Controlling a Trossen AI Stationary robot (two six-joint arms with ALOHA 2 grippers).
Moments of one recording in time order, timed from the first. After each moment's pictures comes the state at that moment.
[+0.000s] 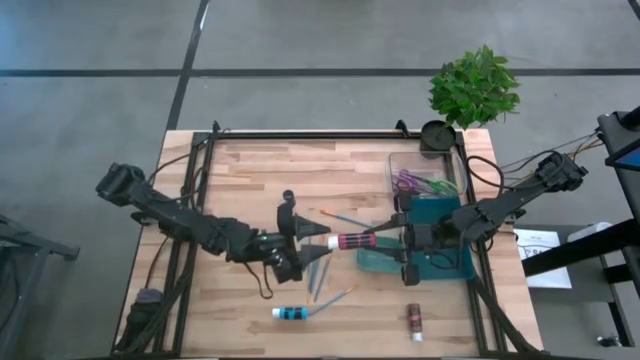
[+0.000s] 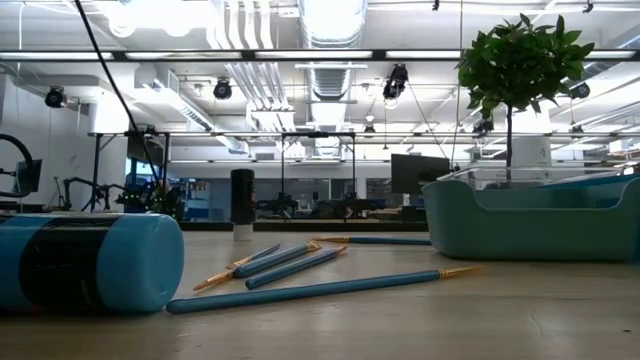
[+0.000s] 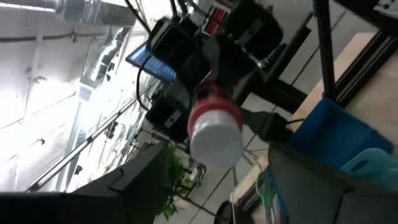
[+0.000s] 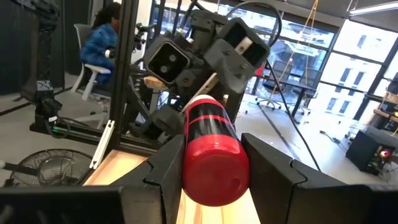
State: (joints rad) left arm -0.43 1.47 1.07 0.46 -0.52 1.12; right arm 0.50 1.14 0.93 0.24 0.44 -0.19
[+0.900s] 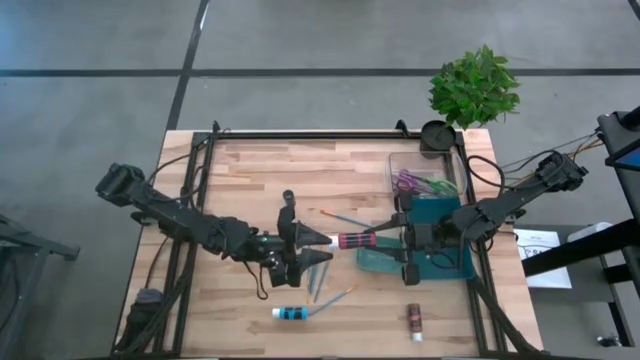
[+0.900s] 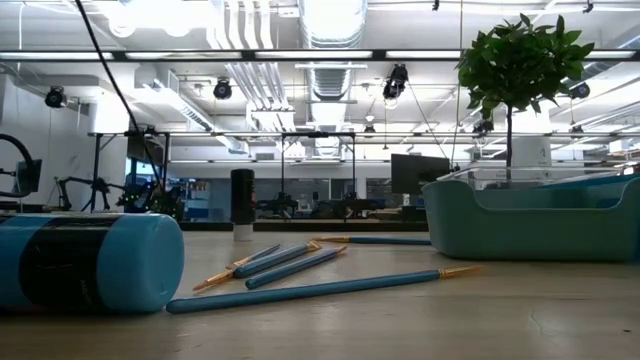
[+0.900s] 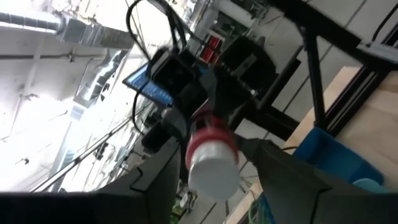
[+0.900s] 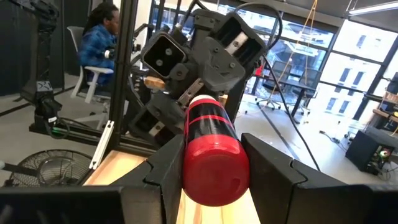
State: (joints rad) left arm -0.42 1.47 1.07 0.49 -0.39 1.09; right arm 0.50 1.14 0.93 0.24 0.44 -0.19
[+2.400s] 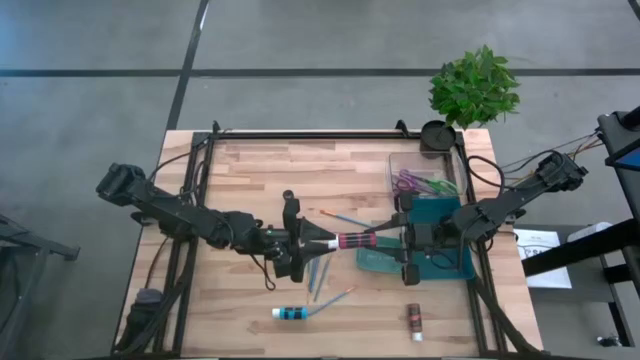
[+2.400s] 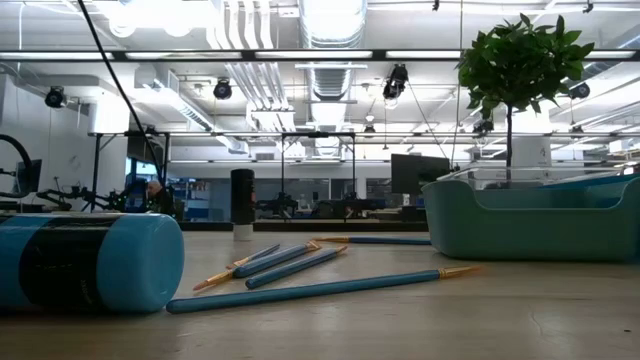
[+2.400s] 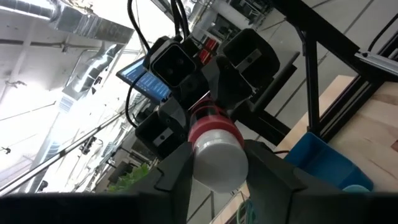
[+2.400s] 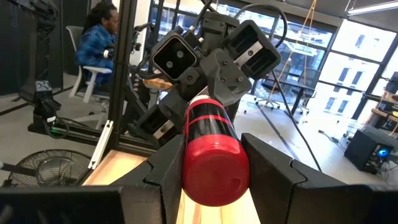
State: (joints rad) left arm -0.38 1.47 1.07 0.48 -0.33 1.00; right arm 0.50 1.14 0.93 0.24 0.44 -0.19
